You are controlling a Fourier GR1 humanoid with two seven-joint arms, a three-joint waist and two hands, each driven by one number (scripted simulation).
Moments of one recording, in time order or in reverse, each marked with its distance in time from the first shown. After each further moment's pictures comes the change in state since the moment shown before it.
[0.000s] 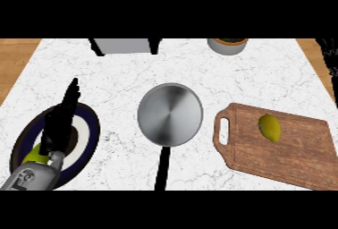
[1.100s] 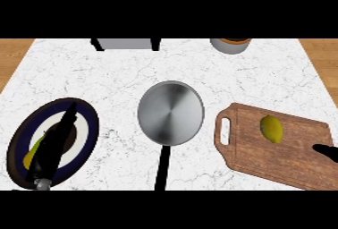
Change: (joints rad) left arm 0.191 0.063 -0.017 -0.076 0.006 -0.103 -0.024; right arm 0.428 -0.071 -0.141 0.120 0.155 -0.305 0.698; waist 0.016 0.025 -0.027
